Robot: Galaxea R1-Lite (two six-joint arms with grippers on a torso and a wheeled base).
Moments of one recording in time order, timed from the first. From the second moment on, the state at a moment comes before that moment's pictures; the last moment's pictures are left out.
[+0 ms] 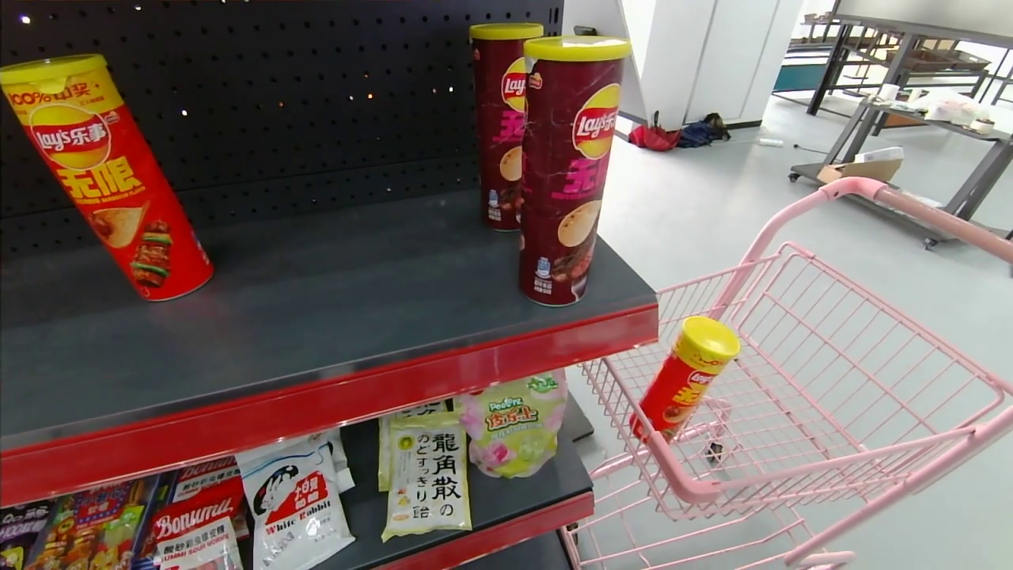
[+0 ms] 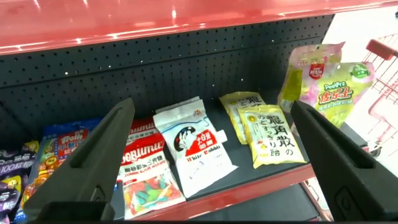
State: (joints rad) left arm 0.00 0.00 0.00 0.00 0.01 0.00; right arm 0.00 0.20 -0.25 0.00 0.01 0.07
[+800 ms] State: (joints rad) left arm 0.00 0.00 0.00 0.00 0.01 0.00; right arm 0.14 1.61 -0.37 -0.90 0.19 0.25
